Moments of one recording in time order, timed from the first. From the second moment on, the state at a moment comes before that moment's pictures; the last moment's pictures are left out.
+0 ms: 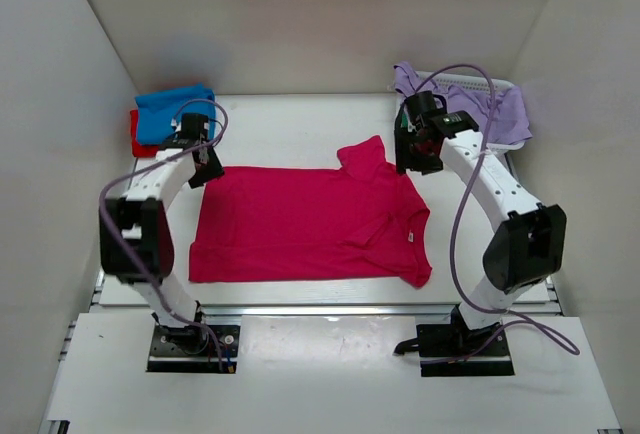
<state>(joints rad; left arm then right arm) -0.05 1.63 1.22 -0.58 -0.22 -0.47 0.32 1.62 1.53 -0.98 0.14 0.24</state>
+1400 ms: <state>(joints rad) -0.01 2.11 1.53 -0.45 -0.20 -0.38 0.35 1.96 1.67 -0.79 0.18 0.22</state>
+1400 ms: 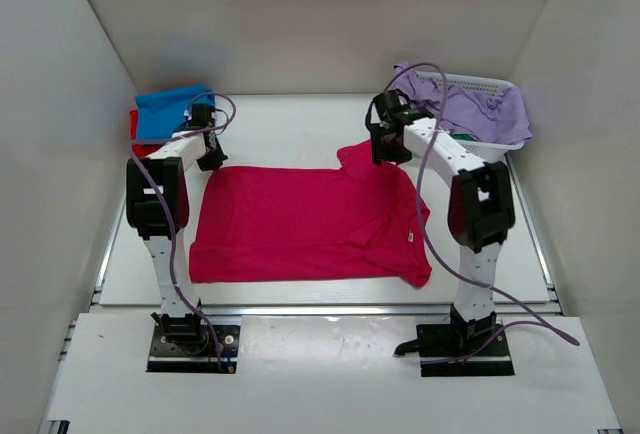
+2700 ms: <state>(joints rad) 0.04 1.99 1.42 -0.45 -0.14 -0.35 0.29 2.72 2.65 -0.93 0.13 0.17</state>
